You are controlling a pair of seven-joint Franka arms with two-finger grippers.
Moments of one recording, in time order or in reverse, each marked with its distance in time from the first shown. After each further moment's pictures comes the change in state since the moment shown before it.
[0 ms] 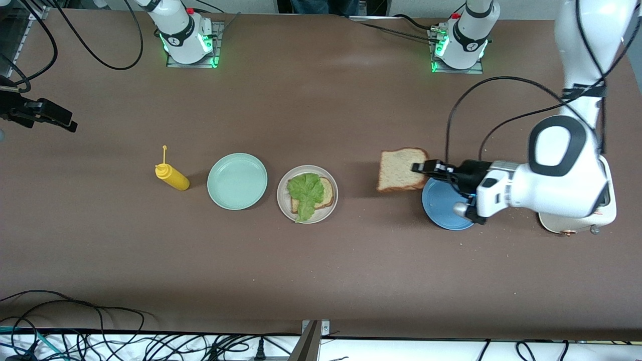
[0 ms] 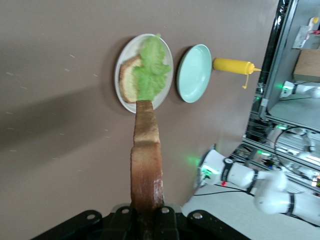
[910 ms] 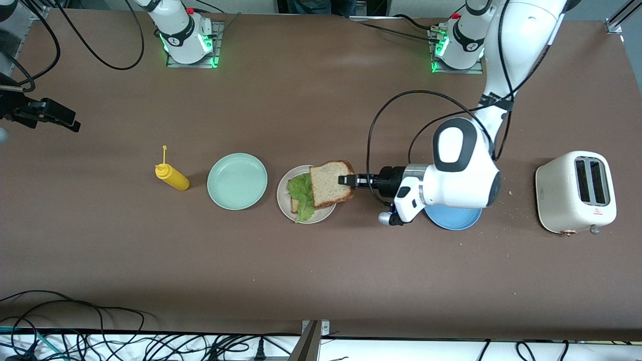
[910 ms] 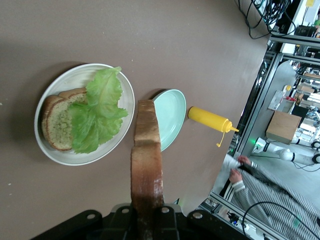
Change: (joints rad) left arm -0.246 0.092 -0.001 -0.001 -0.169 0.424 -0.224; right arm 0.003 0.000 0.008 0.000 0.002 0.000 0.000
